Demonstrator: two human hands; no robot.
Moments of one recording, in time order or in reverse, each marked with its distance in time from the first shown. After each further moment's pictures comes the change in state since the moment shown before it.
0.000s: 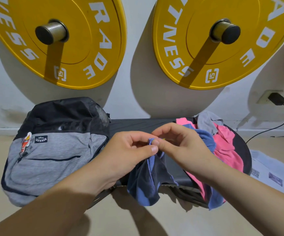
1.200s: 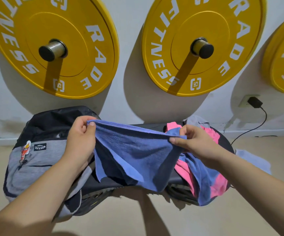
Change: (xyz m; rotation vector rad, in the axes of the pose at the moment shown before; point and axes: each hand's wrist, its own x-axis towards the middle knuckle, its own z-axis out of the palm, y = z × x) left_hand 0.016 -0.011 -0.073 0.086 0.644 0.130; right_hand -0.004 0.018 -0.072 -0.022 0.144 0.259
